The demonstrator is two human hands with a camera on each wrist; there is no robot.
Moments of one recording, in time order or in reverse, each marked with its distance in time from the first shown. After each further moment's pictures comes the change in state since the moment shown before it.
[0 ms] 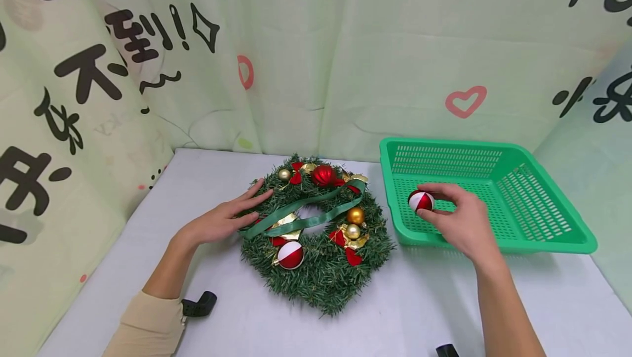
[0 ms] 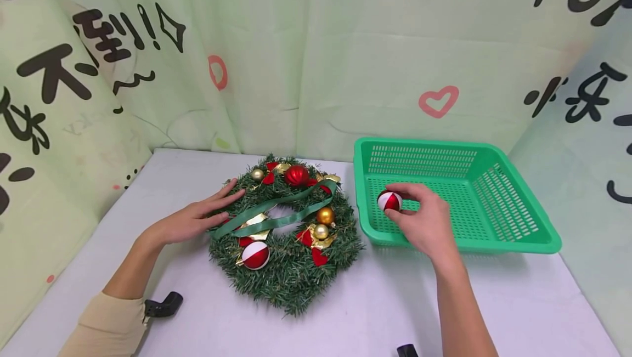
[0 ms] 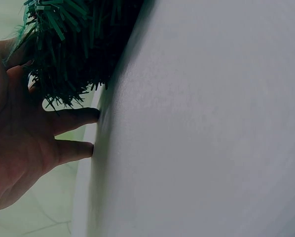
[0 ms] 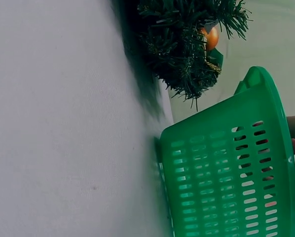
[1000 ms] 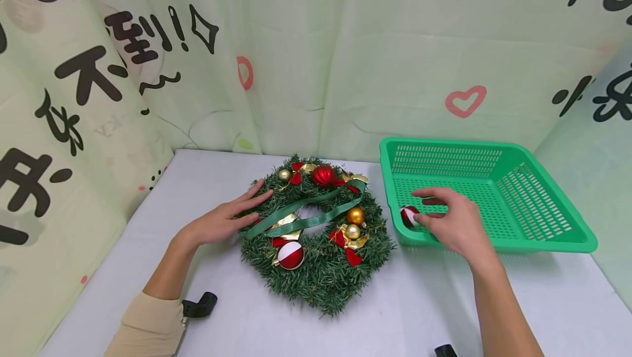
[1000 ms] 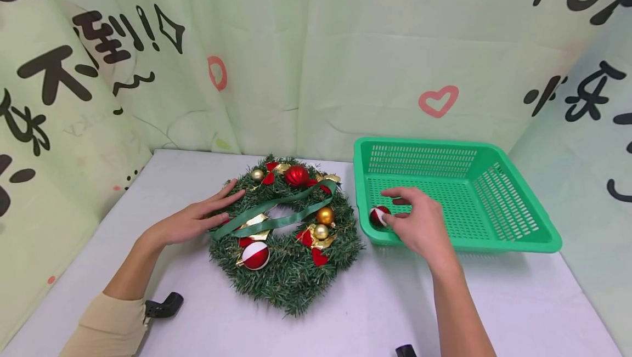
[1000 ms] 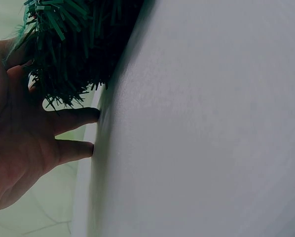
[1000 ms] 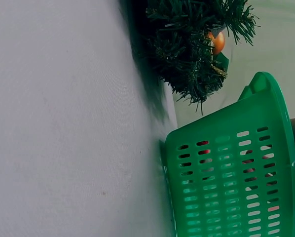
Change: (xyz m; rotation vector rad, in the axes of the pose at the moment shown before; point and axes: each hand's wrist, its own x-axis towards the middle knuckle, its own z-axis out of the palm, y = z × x) left_hand 0.000 -0.001 0.000 0.003 -0.002 0.007; right_hand 0.003 -0.004 0.005 -0.083 -0.102 0.053
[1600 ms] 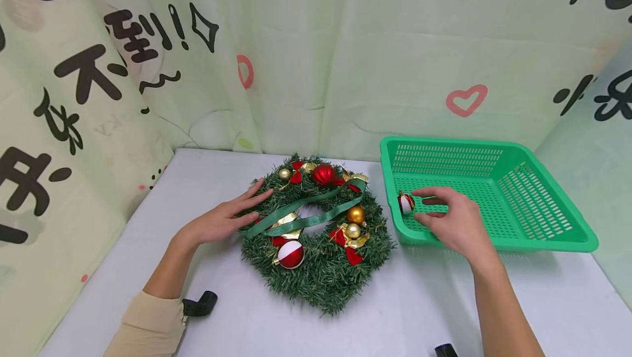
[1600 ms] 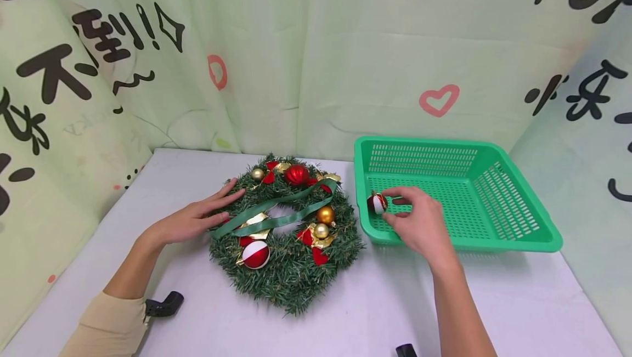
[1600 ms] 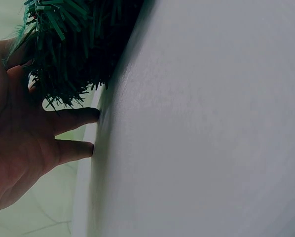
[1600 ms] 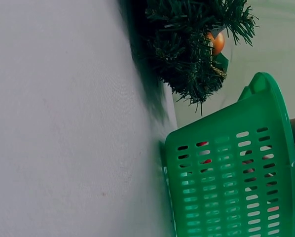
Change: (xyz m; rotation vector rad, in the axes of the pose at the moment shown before) left_hand 0.001 0.001 0.000 -0.001 0.003 -0.009; right_hand 0.000 -0.001 -0.001 0.005 -0.009 -0.005
